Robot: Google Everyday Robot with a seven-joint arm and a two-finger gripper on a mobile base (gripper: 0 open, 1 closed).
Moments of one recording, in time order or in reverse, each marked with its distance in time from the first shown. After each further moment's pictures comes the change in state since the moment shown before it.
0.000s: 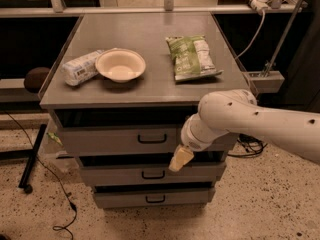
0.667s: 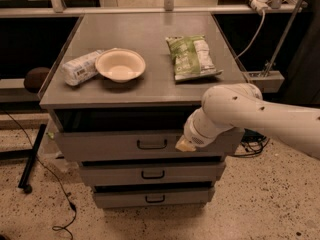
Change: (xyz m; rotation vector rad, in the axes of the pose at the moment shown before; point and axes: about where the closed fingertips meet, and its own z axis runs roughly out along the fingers) arm -0.006 -0.002 -0.013 0.000 0.000 0.000
